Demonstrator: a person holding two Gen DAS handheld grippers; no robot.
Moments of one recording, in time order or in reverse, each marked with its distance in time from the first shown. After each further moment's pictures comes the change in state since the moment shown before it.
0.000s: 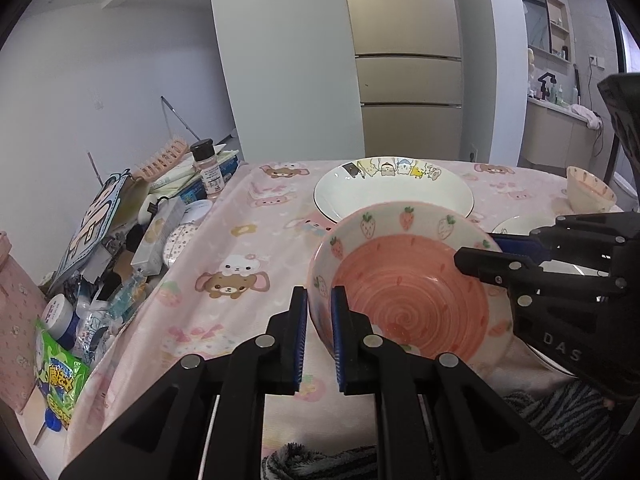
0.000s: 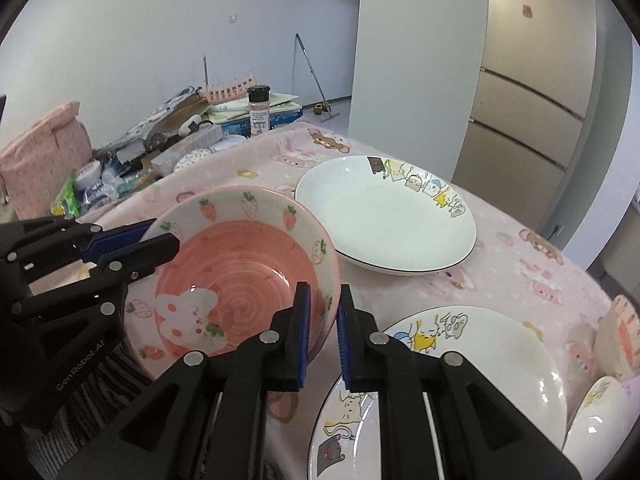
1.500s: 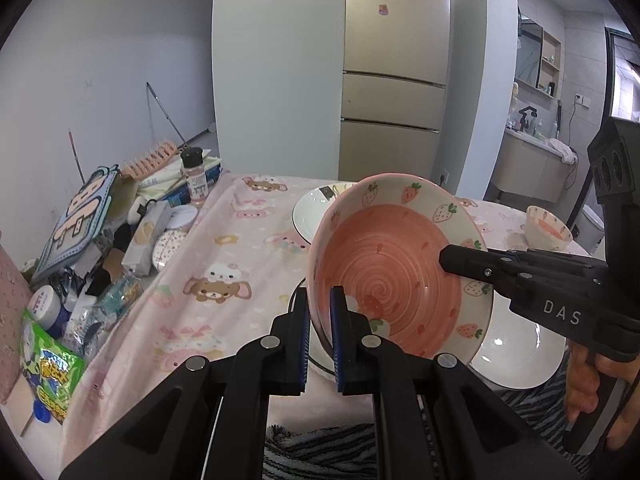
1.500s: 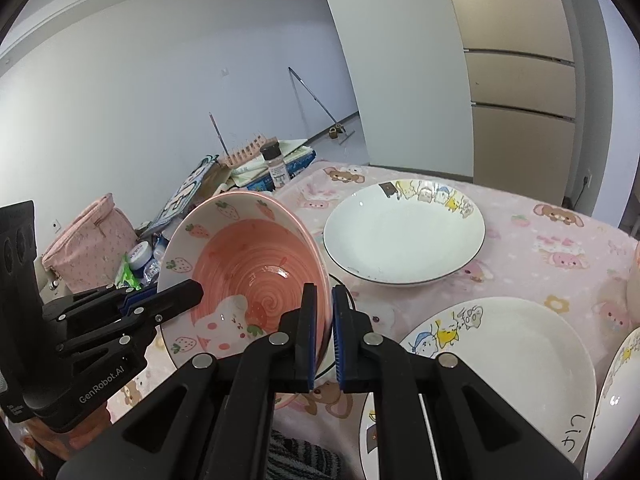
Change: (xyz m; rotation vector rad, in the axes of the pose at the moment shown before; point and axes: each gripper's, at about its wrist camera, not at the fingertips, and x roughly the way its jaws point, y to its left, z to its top) left arm -0.042 0.016 0.019 -0.089 -0.006 -0.143; right arm -0.041 -0.023 0.010 0.234 -0.075 0.171
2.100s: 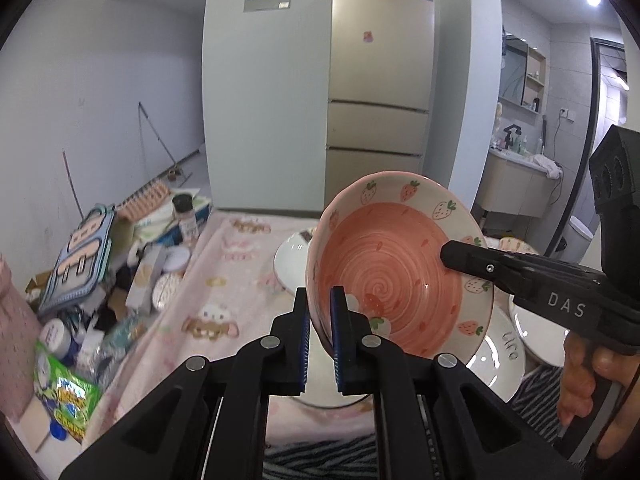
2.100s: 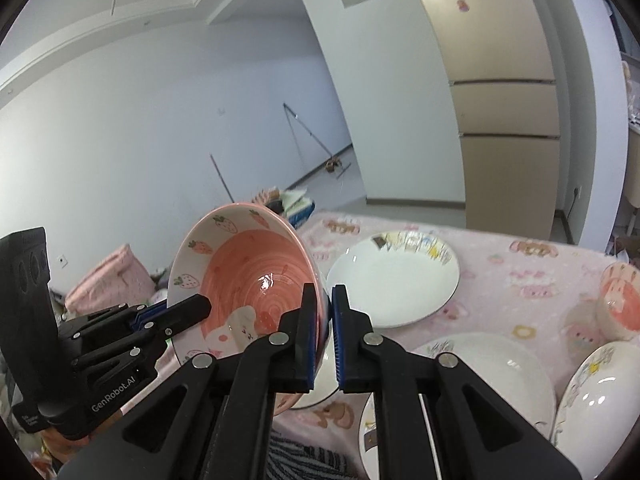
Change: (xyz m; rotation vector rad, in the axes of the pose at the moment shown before) left arm -0.045 -0.018 0.038 0.015 -0.072 -0.031; right arm -0.056 0.001 0.034 0.037 -0.111 0.002
